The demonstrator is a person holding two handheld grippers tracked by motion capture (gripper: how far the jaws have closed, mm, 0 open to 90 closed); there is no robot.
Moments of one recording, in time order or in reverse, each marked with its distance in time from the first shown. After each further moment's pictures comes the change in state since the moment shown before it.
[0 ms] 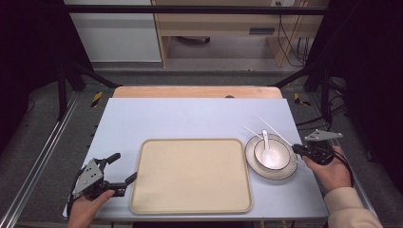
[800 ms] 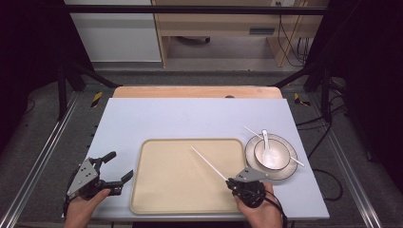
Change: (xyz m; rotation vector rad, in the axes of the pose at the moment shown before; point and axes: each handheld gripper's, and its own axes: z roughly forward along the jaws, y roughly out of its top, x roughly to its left) left arm 0.005 0.002 -0.007 -0.024 0.026 -0.009; right arm 0.234 0.007 0.016 -0.016 0.172 -0.043
